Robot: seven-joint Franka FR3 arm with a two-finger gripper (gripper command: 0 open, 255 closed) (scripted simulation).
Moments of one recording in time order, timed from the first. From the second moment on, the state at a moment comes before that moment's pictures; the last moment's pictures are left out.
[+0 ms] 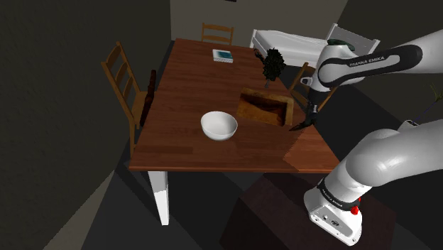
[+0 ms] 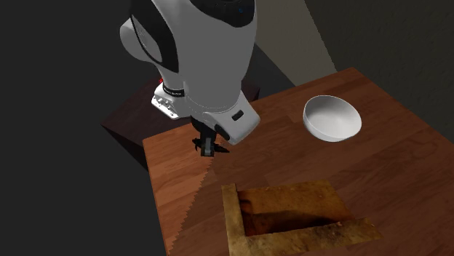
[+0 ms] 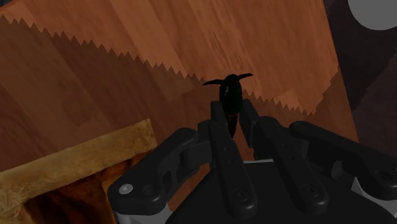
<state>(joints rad) -0.10 -0.54 -0.53 -2.72 -0.38 2.06 -0.83</state>
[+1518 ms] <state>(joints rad) 0.05 -0.10 -0.55 -2.19 -0.12 1.96 -0.93</state>
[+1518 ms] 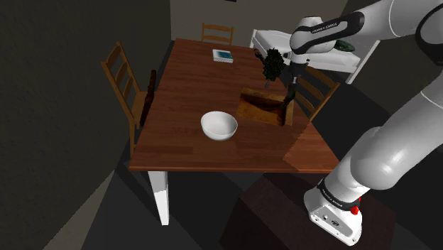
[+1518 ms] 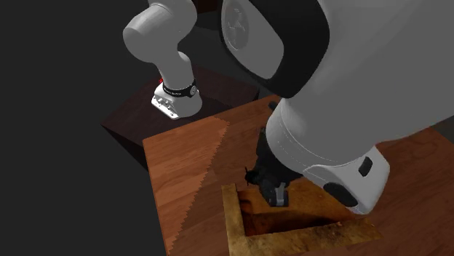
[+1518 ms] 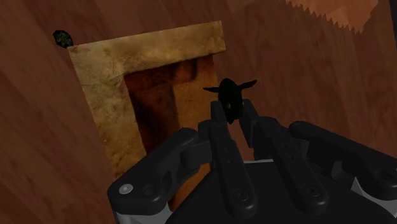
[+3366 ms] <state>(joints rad) 0.02 0.31 -0.53 -1.91 0.11 2.04 -1.05</state>
